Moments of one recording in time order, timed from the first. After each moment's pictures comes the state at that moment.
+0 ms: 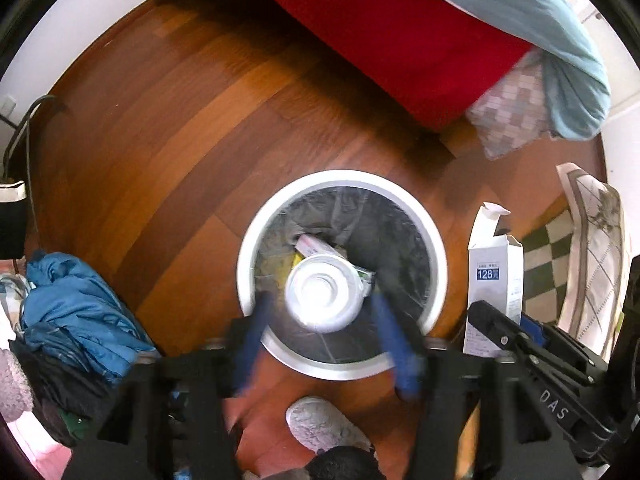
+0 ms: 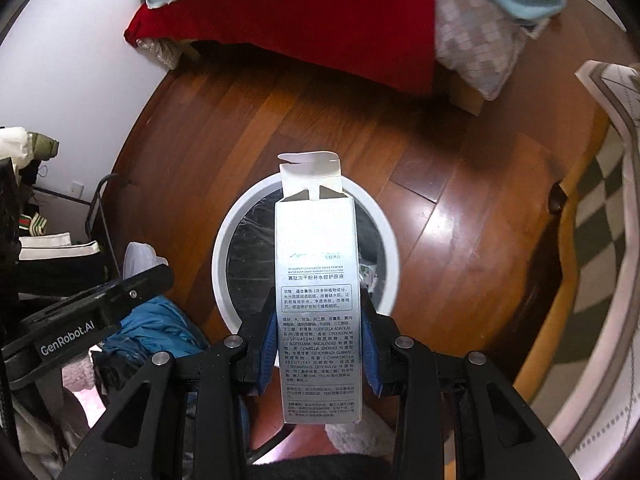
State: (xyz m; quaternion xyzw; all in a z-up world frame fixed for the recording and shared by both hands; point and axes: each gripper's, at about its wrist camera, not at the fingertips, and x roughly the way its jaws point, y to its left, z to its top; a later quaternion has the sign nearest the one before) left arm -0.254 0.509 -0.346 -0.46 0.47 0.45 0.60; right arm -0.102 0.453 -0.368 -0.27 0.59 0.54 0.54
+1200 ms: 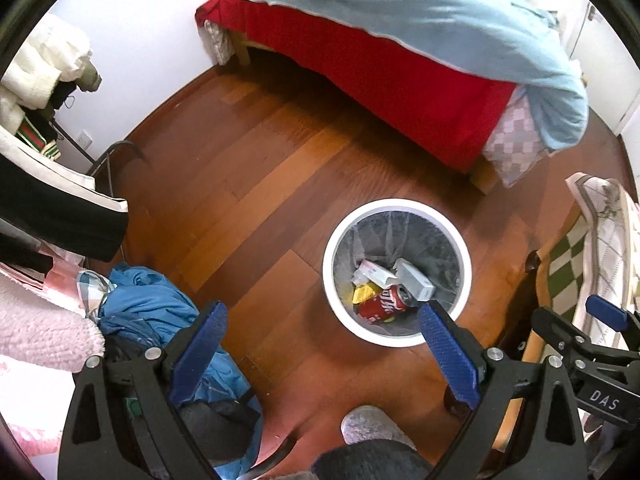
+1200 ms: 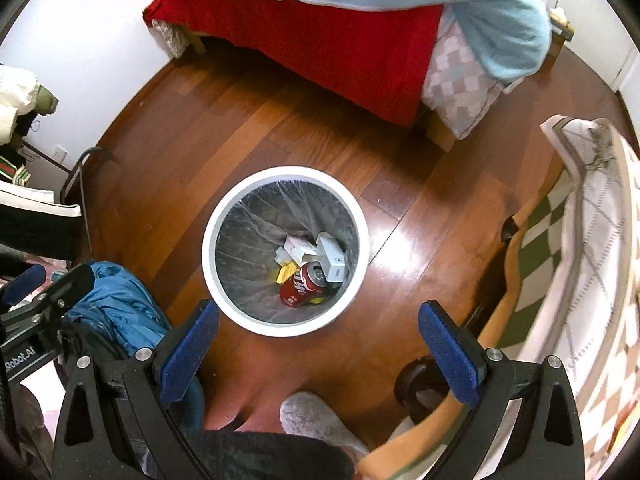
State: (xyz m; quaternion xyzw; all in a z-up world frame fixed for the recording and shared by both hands) left arm -0.289 0.407 -0.238 -0.34 0.44 0.55 0.62; right arm -0.126 0.398 -0.289 -0.33 0.50 0.54 0.59
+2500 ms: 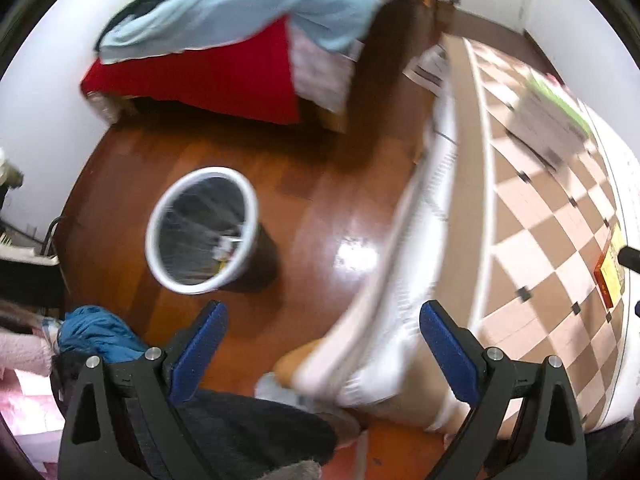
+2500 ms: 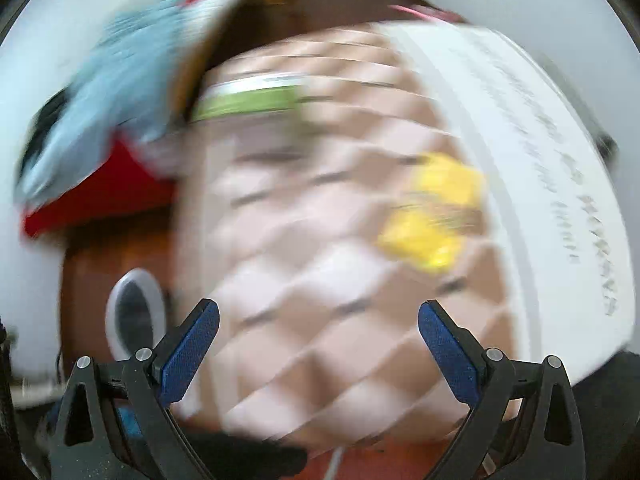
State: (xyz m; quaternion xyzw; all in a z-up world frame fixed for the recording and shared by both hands) left arm -0.021 0.226 -0.282 -0.25 0.52 0.43 0.70; right arm 0.179 0.056 -0.253 -0.07 0.60 0.26 0.76
